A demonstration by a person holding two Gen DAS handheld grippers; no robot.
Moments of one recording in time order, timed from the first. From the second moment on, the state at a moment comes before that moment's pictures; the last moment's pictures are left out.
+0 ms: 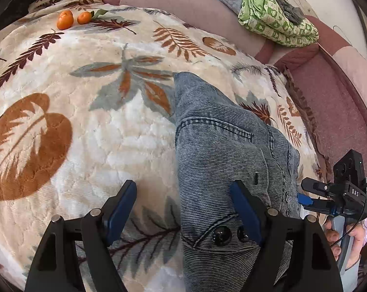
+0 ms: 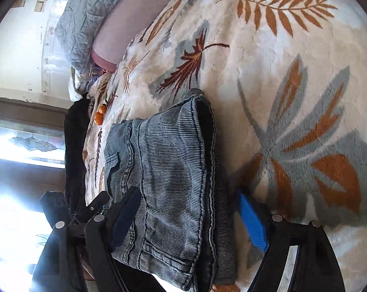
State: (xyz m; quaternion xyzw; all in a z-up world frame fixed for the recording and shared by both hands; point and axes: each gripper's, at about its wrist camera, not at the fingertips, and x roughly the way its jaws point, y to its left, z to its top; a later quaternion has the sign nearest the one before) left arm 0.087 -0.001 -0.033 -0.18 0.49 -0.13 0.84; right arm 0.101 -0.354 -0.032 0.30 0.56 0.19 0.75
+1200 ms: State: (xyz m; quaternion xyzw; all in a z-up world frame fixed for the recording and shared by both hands) left arm 0.129 0.063 0.088 -0.11 0.33 -0.10 0.93; right arm 0.157 -0.186 0.106 0.11 0.45 0.25 0.85
